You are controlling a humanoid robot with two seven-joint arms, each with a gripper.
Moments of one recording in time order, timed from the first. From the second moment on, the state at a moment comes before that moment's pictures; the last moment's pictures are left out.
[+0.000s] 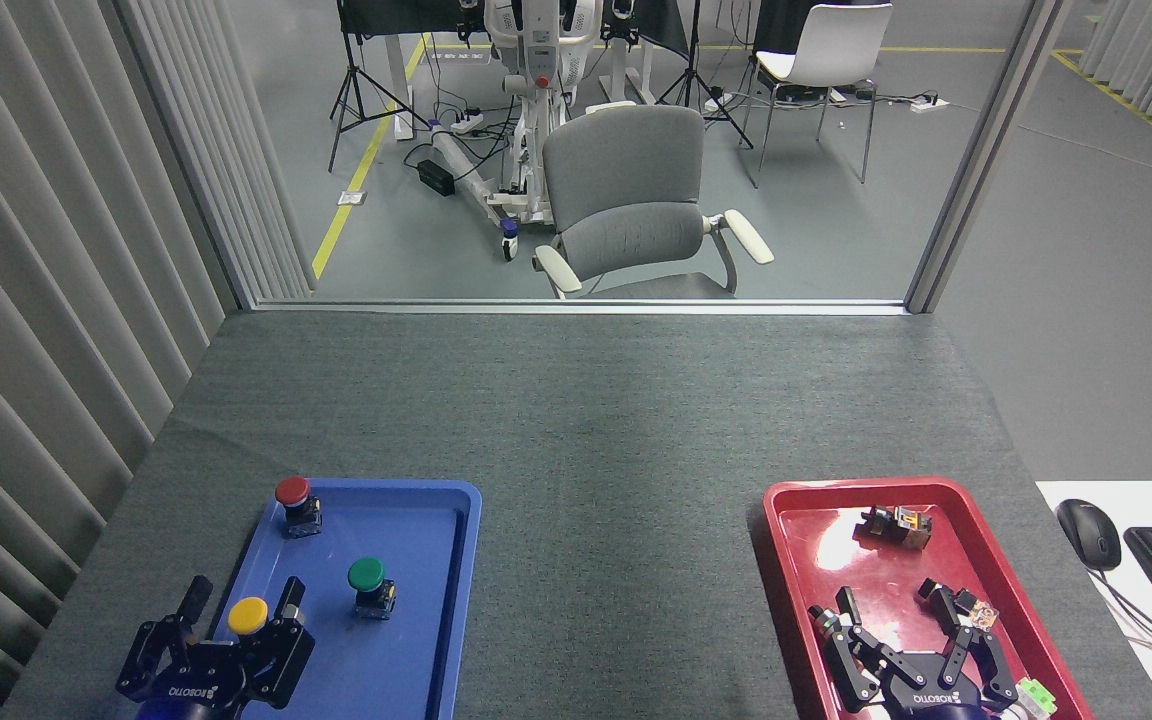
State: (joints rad) left arm 0.17 0.20 0.08 -1.63 -1.18 -0.18 0.17; right arm 0.18 -0.13 -0.02 -1.57 1.29 -0.07 -0.16
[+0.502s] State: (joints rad) left arm 0.17 0.19 0.08 -1.64 -1.18 -0.21 0.17; right arm 0.19 -0.14 -0.02 -1.59 1.30 -0.07 -0.16
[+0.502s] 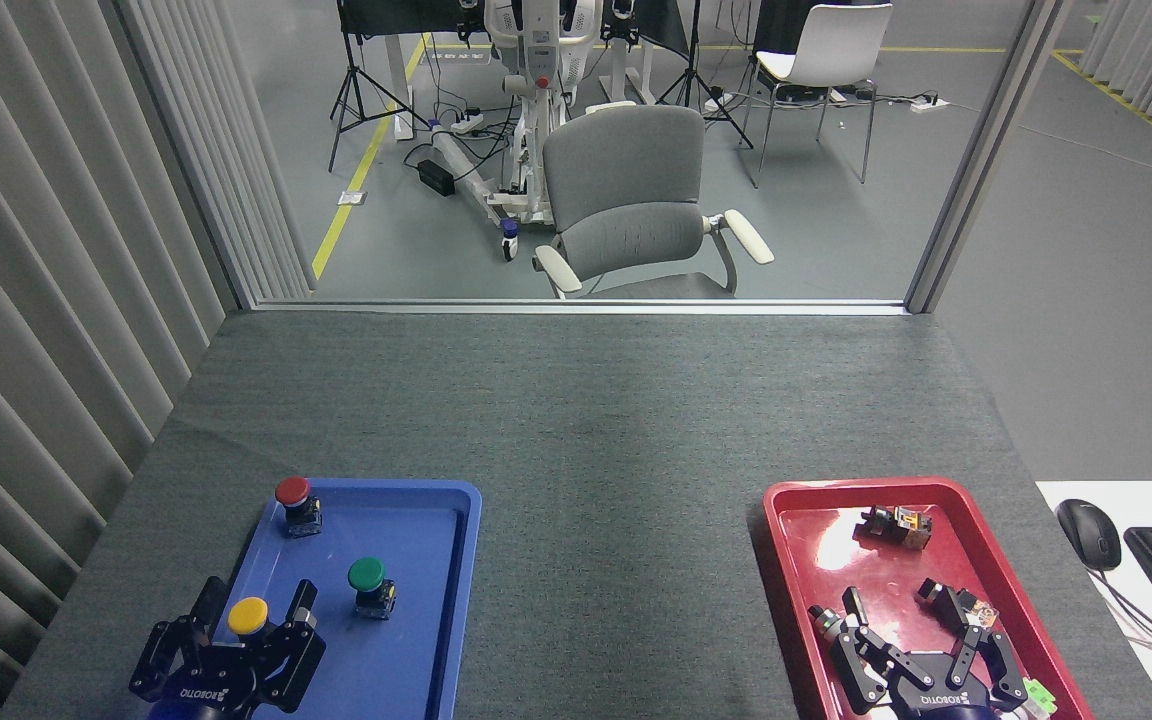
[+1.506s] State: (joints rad) left arm 0.08 0.02 -0.15 -1.37 -1.40 -0.12 0.28; right arm 0.21 -0.11 -0.03 -1.61 1.30 -0.08 -0.13
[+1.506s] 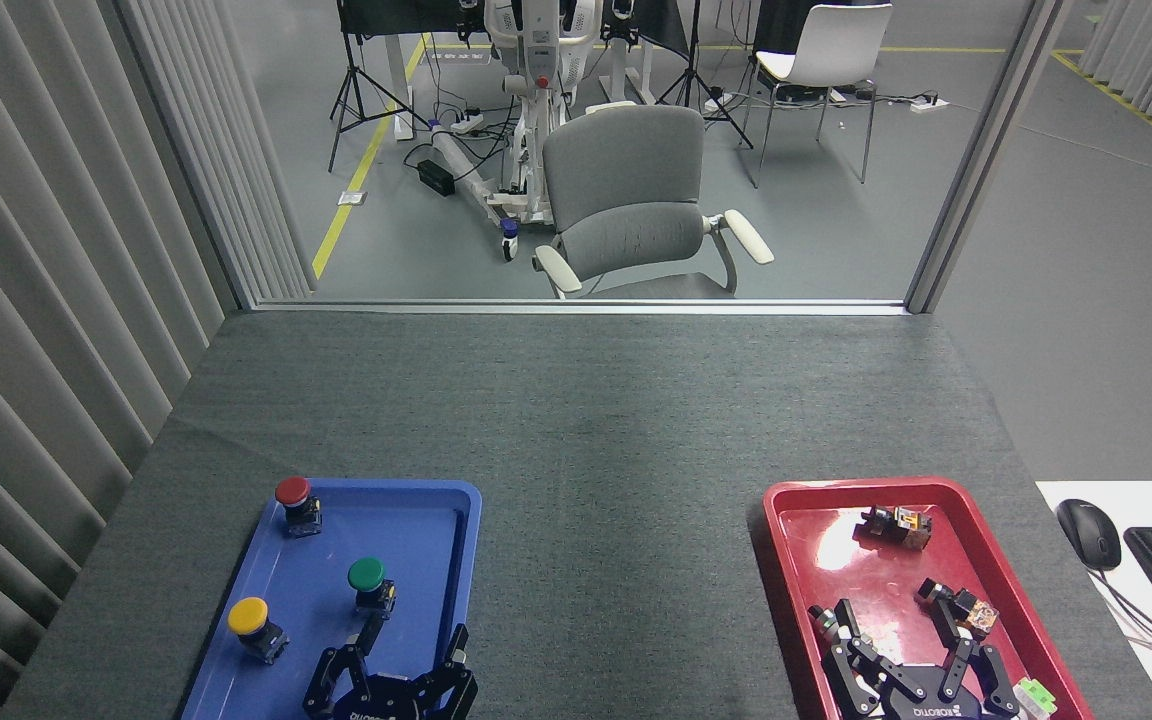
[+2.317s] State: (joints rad) left arm -0.10 0.06 -0.14 -1.11 -1.37 0.00 0.30; right arm 0.22 -0.10 -0.02 -1.61 1.30 -0.07 -0.12
